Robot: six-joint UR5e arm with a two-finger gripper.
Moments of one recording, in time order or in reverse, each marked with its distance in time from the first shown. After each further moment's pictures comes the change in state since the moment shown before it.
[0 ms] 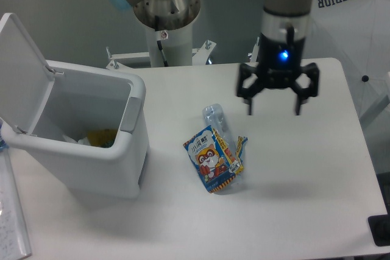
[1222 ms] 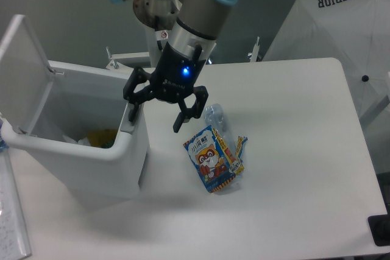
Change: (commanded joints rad) arm -0.206 0.174 -0.048 -0.082 -0.644 -0.521
